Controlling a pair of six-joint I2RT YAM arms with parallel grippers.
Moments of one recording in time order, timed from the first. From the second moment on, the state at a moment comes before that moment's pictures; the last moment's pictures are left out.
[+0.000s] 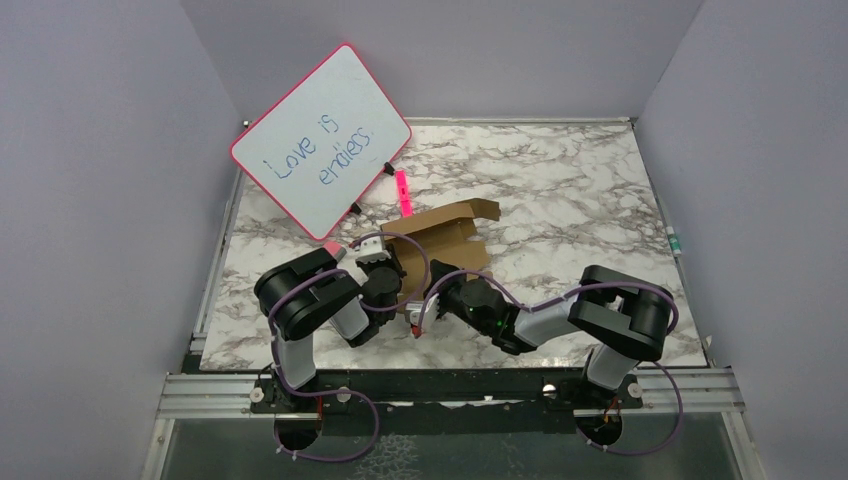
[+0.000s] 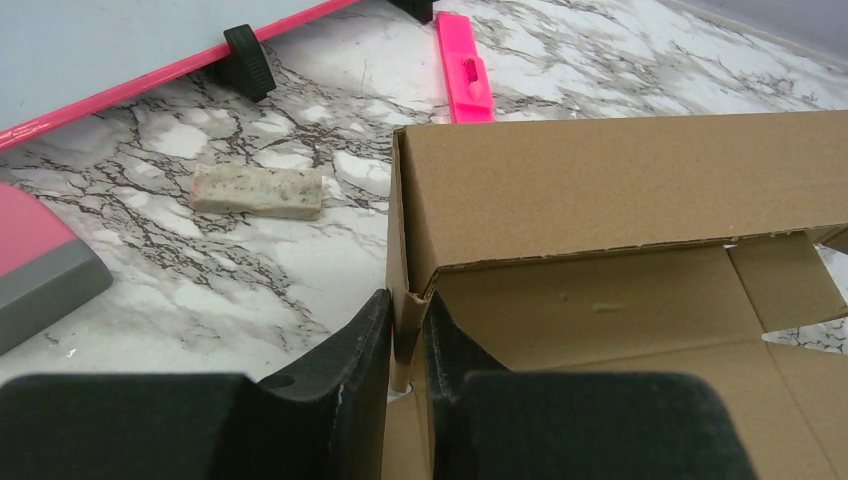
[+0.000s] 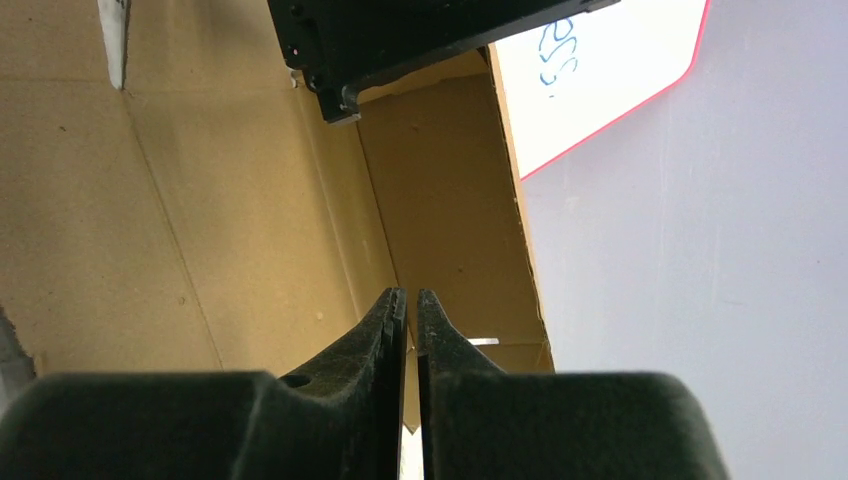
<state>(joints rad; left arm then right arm) -0.83 1.84 0.32 1.35 -0.86 -0.42 1.11 1.69 0.48 0.98 0.29 -1.28</state>
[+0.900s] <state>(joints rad) -0.81 1.61 0.38 0.94 -0.50 -0.26 0.91 1.14 0.60 0.27 0.46 -0.17</state>
